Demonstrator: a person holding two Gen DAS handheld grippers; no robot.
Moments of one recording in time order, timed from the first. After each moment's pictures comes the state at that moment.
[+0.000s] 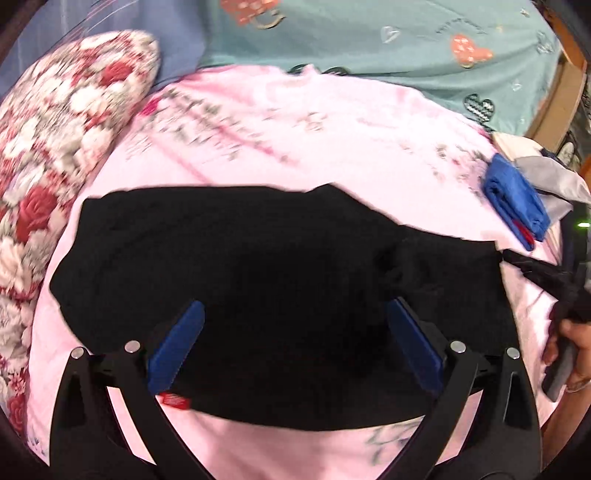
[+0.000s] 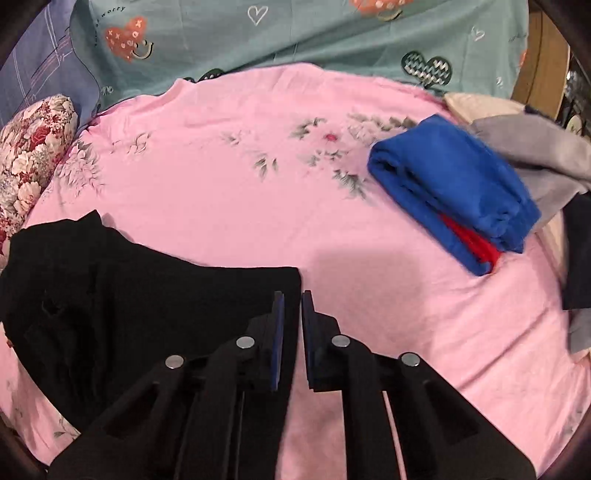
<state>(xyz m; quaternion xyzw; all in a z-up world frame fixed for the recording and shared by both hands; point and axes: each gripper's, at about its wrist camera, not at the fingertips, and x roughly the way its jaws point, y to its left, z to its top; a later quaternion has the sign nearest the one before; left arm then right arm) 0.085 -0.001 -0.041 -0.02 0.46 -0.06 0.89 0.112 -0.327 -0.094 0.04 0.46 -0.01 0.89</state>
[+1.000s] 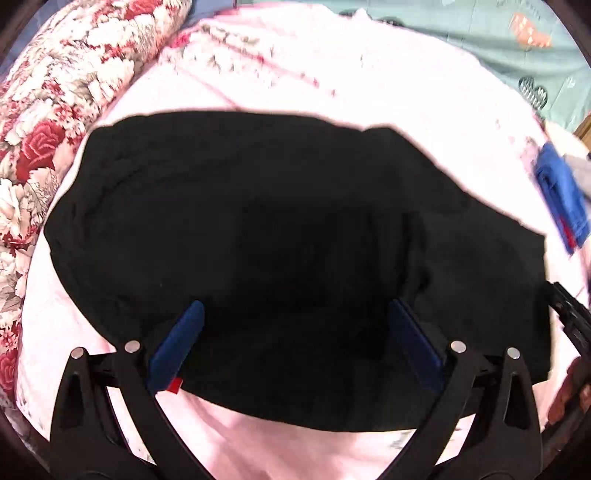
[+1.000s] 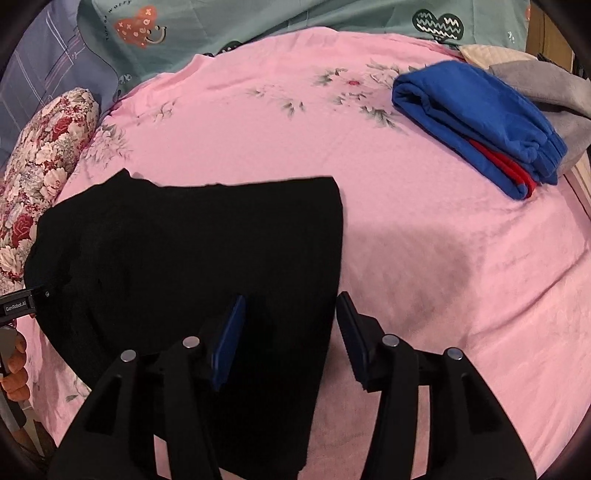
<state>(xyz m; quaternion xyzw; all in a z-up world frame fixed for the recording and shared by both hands) 0.097 0.009 -0.085 -0.05 0.53 0.02 0.84 0.068 -0.318 -0.110 0.07 0.47 0.03 0.88</state>
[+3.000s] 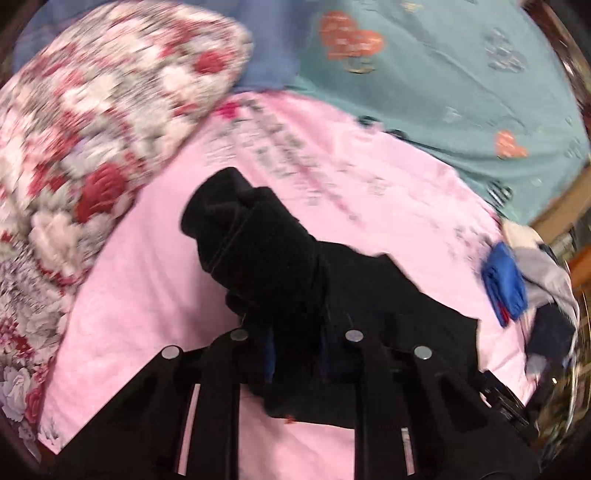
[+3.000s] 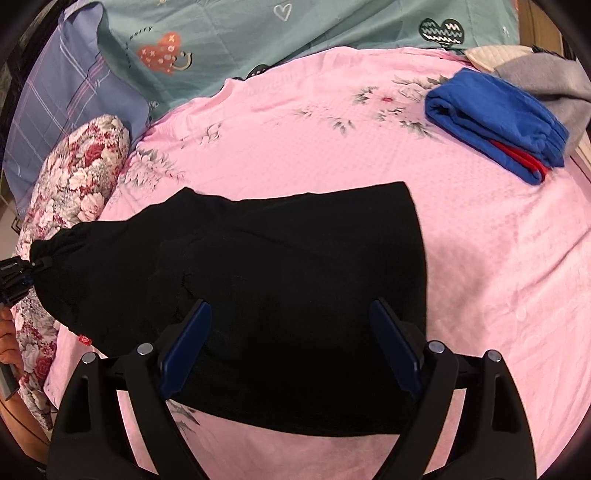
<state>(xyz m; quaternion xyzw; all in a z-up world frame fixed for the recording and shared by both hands) 0.080 0.099 0.007 -0.15 0.44 -0.03 0.89 0.029 -0.277 -0.090 0.16 0.44 0.06 0.88</state>
